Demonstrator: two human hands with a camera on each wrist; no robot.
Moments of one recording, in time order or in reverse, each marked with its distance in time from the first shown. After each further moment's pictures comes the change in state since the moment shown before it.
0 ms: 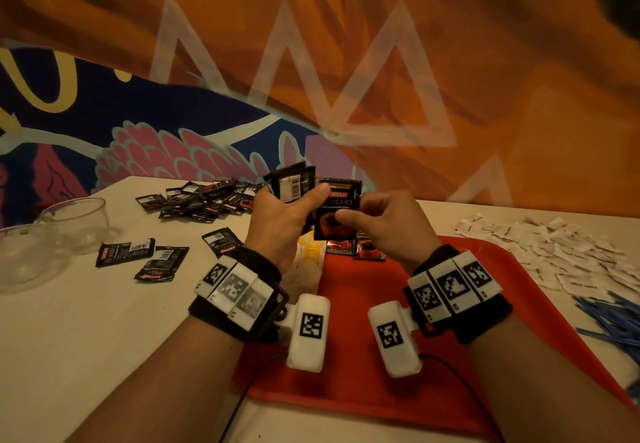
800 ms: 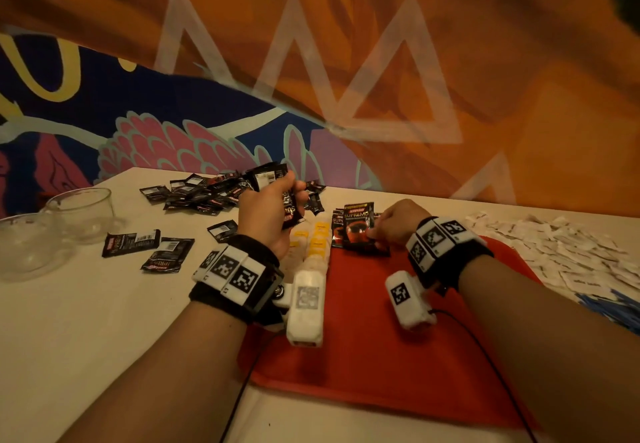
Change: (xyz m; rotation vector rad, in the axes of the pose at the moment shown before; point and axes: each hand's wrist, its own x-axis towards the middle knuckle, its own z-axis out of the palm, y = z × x) left_hand 0.021 -0.005 -0.020 -0.305 0.267 -0.315; right_hand 0.043 0.034 -0.006 -0.431 -0.101 0.564
